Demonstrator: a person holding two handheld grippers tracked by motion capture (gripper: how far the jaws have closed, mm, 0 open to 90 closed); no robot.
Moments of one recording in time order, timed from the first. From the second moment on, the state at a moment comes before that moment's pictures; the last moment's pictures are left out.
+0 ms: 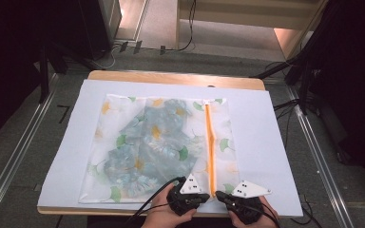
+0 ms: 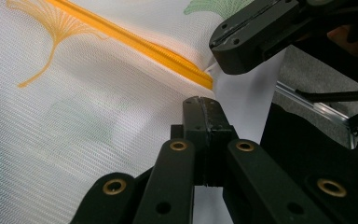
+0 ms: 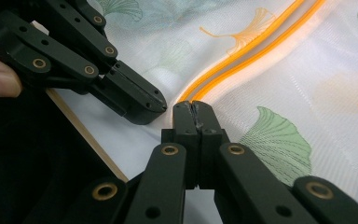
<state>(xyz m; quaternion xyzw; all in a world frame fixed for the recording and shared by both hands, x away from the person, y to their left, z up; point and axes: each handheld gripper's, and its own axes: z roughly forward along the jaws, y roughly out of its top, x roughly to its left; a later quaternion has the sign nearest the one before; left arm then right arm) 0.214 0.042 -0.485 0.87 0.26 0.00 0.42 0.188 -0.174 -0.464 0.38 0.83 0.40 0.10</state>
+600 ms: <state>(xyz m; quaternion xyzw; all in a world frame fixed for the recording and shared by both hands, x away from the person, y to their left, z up) 0.211 0.036 -0.485 0.86 0.27 -0.01 0.42 0.189 -0.187 -0.460 0.41 0.80 0.42 0.12</state>
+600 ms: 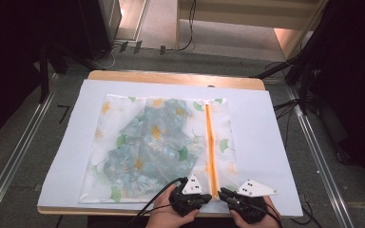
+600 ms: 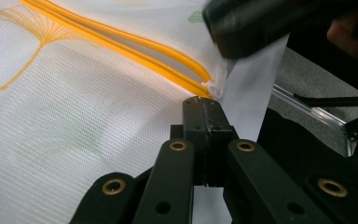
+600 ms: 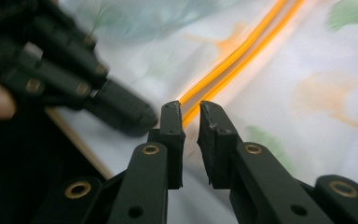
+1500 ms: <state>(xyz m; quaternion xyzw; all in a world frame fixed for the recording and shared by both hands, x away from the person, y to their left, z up) 0.225 0.030 -0.484 0.86 0.31 -0.01 0.41 0.175 -0.176 -0.466 0.31 0.85 0.41 0.13</state>
